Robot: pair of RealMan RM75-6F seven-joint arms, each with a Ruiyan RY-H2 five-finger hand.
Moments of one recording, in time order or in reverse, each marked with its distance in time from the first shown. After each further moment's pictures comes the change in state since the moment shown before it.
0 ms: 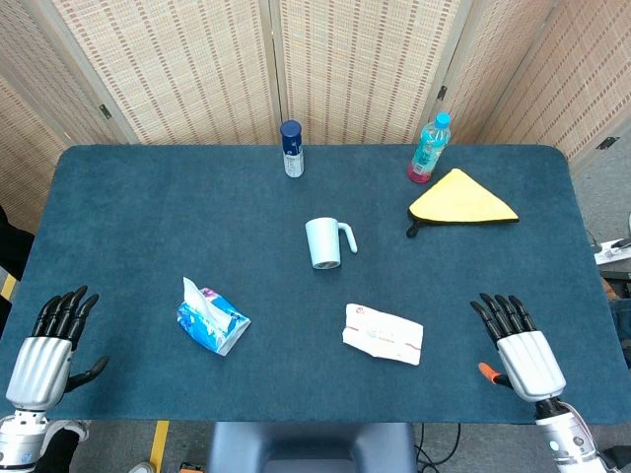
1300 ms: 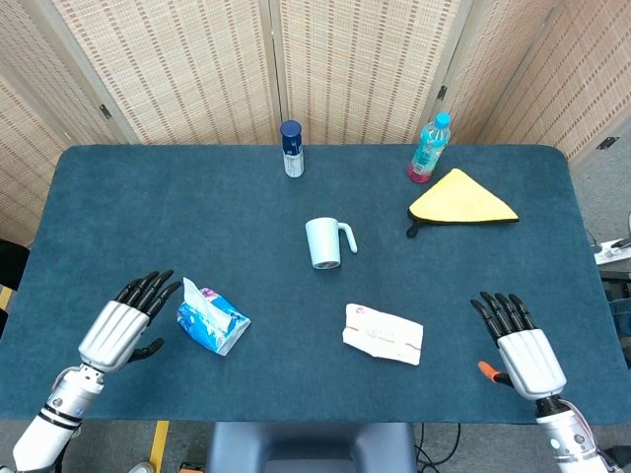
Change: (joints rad) left arm -0.246 0.038 -0.041 -0.095 0.024 -0.324 0.126; right arm 0.006 0.006 0.002 -0.002 0.002 -0.006 0.020
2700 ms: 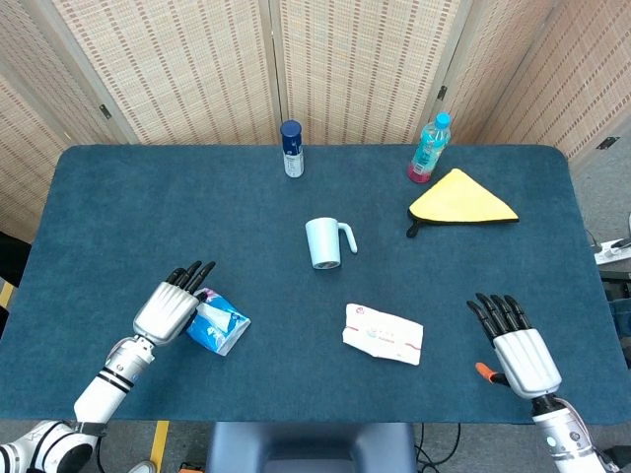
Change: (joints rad) left arm -0.191 -0.162 -0.027 0.087 -0.220 -0.192 0.303; right arm 0.012 -0.010 -0.004 0.008 0.013 -0.029 -0.004
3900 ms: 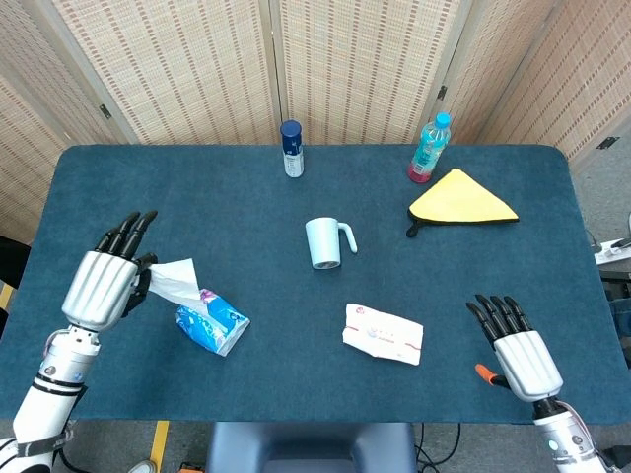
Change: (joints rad) left arm 0.088 0.292 -0.110 -0.349 -0.025 0.276 -0.106; right arm -0.007 0.010 -0.008 -0.010 -0.021 0.021 0.005
